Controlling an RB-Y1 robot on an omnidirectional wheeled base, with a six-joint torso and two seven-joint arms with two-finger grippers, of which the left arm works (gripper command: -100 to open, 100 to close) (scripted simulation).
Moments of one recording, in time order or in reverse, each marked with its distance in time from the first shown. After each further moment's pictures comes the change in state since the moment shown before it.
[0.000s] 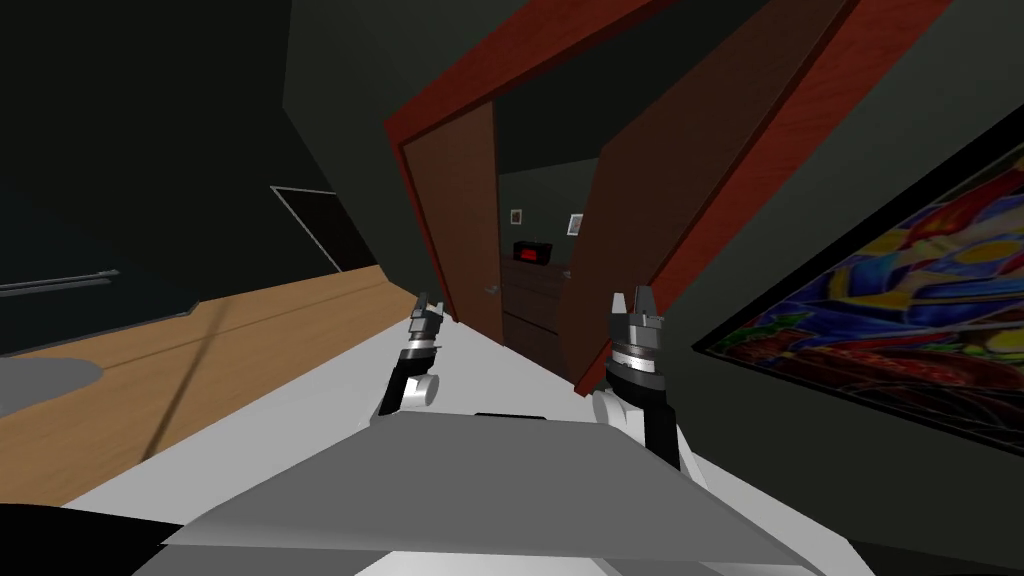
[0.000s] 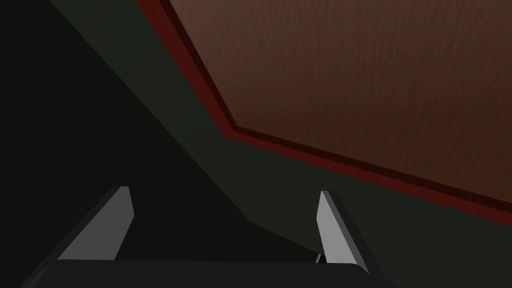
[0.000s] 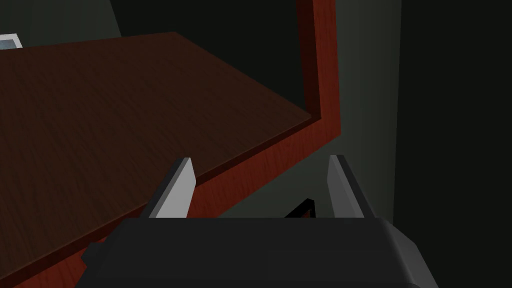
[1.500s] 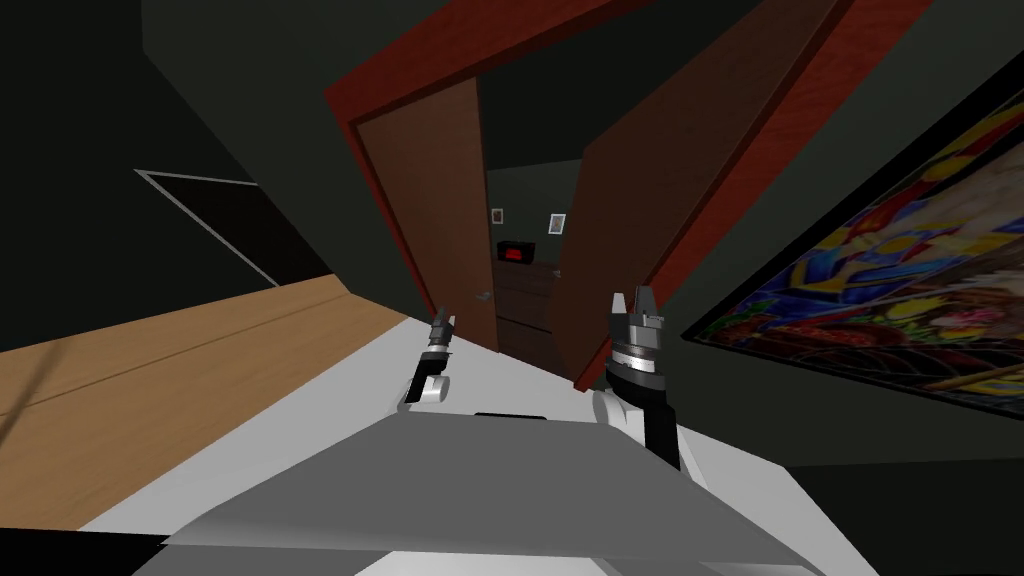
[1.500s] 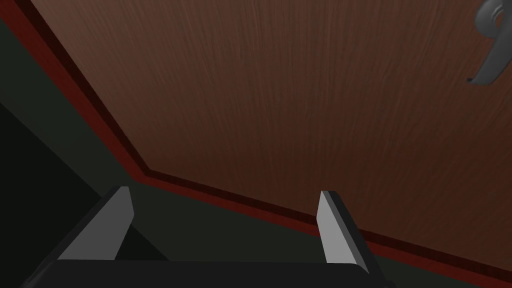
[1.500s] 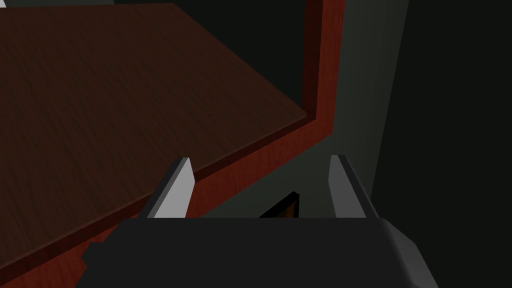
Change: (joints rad) arm -0.135 0.017 -0.006 0.391 0.012 -0.100 -0.011
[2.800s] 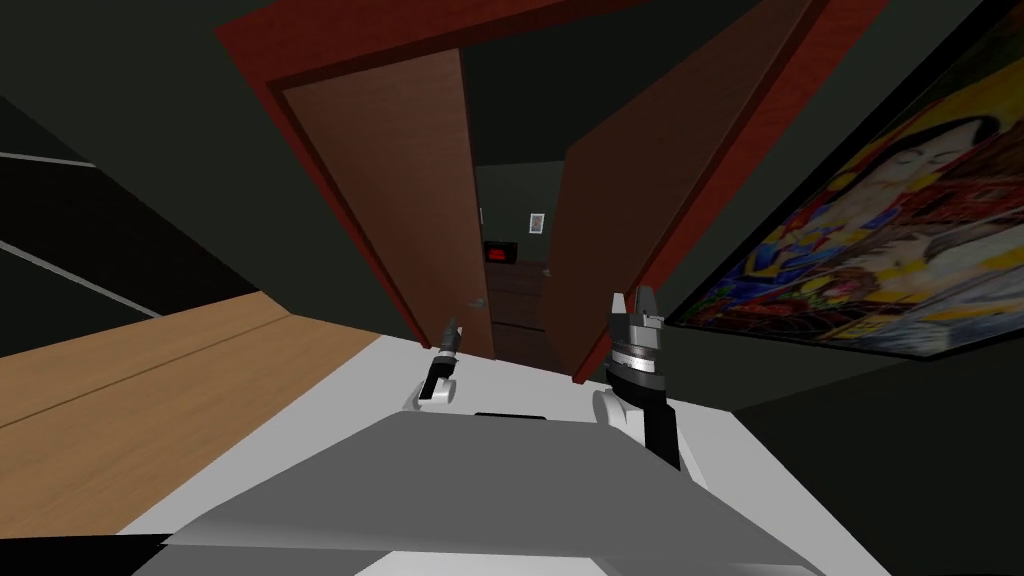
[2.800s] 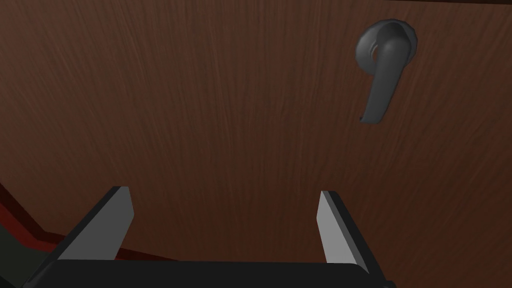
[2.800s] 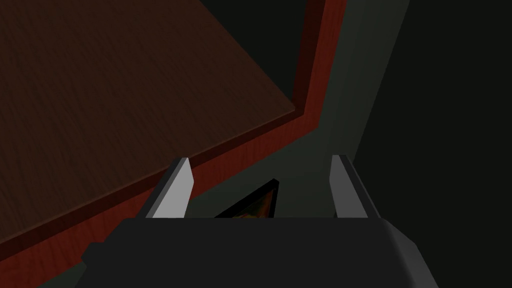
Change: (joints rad) arm -0.140 0.010 -0.003 0.383 0.015 -0.083 -0.008
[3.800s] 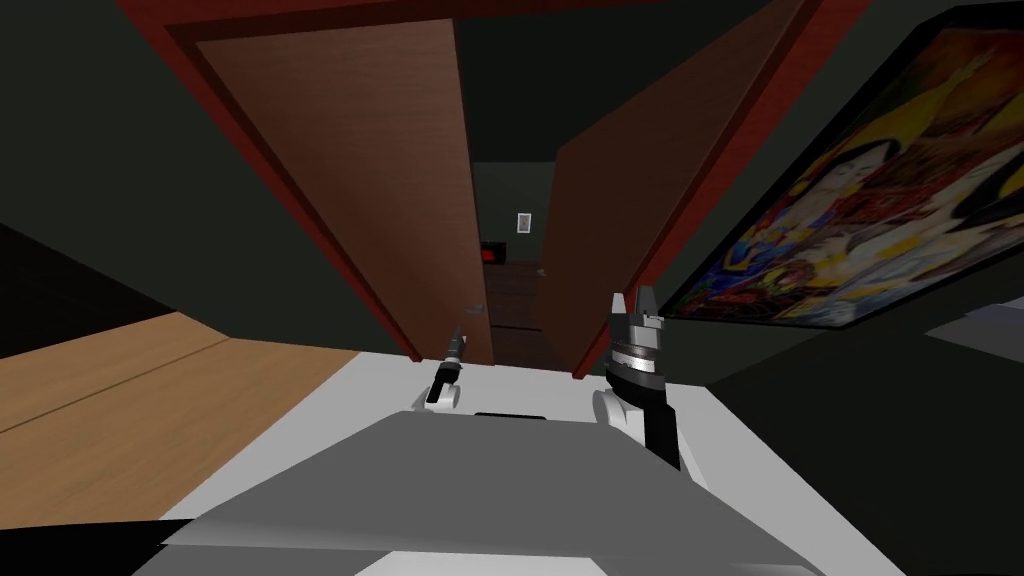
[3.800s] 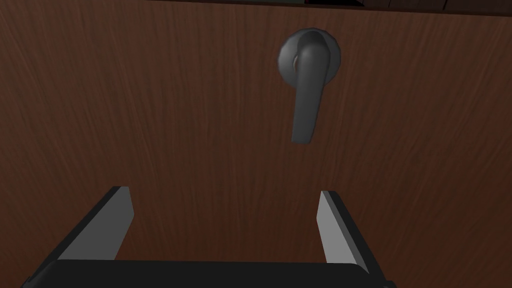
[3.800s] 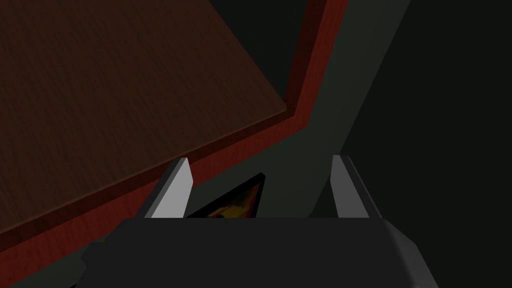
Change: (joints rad) arm -0.093 -0.009 -0.006 0.278 0.008 -0.069 -0.010
